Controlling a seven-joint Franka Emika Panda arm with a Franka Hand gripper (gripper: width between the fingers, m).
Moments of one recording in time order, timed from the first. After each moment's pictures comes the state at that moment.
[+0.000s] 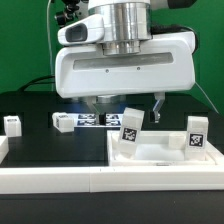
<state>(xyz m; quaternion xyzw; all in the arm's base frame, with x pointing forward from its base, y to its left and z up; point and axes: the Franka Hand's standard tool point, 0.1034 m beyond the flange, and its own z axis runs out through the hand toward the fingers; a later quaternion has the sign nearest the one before) 0.621 0.000 0.087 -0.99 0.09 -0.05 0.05</state>
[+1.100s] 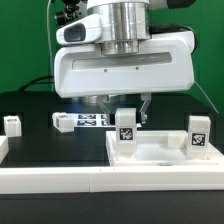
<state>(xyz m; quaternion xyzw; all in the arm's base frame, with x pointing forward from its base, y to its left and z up) 0.621 -0.002 0.086 -0.98 0.18 -0.05 0.05</state>
